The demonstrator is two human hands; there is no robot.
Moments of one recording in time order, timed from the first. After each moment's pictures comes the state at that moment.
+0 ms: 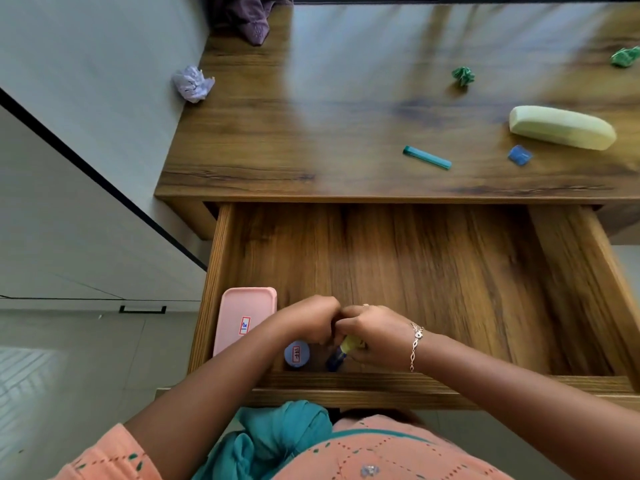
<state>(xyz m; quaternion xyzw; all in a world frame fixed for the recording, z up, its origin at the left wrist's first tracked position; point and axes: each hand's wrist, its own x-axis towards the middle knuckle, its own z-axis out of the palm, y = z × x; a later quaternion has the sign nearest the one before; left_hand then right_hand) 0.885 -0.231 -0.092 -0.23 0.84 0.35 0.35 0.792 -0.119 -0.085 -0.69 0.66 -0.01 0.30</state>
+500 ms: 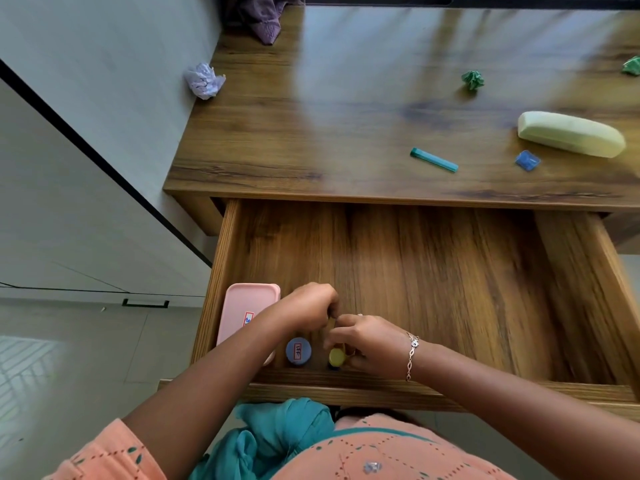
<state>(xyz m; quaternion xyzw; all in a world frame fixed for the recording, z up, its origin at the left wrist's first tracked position) 0.888 -0.241 -0.096 -0.27 0.87 0.32 0.28 0.803 -0.118 -0.083 -0.71 0.63 -0.01 0.32</state>
